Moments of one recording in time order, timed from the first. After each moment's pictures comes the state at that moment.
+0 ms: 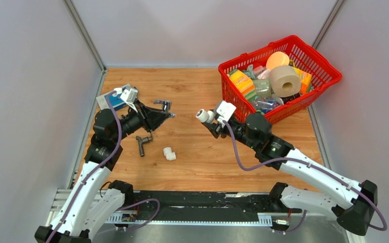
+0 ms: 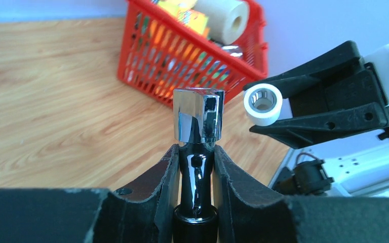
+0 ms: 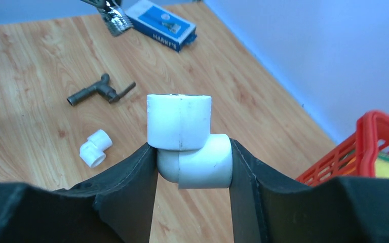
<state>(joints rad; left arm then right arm) -0.28 0.73 0.76 -0.06 0.58 -0.49 0.89 1.00 0.86 0.02 -0.02 -0.24</state>
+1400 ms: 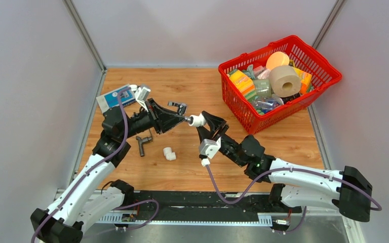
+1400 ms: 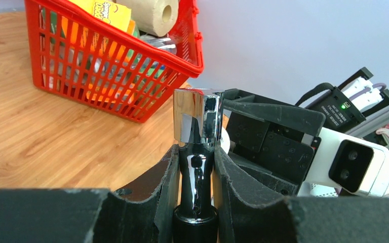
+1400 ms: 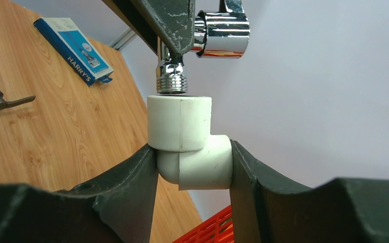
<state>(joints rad) -0.45 0.83 0.78 0.15 0.67 -0.62 1.12 1.04 0.59 0.67 0.17 -0.98</state>
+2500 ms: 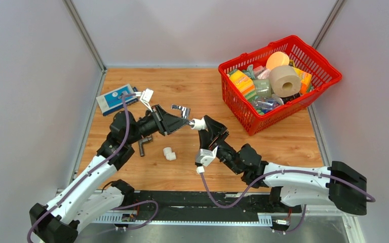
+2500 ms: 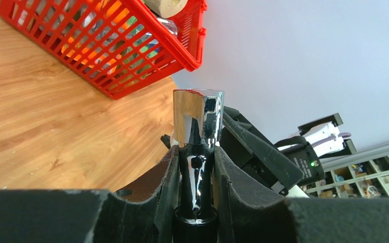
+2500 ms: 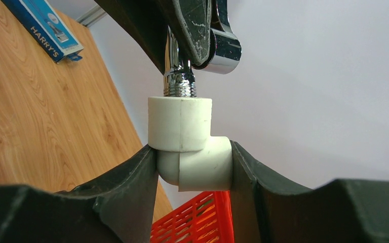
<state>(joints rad) -0.55 0.82 0.73 0.12 0.48 -0.91 1.20 1.09 0.48 0.88 0.32 -1.16</state>
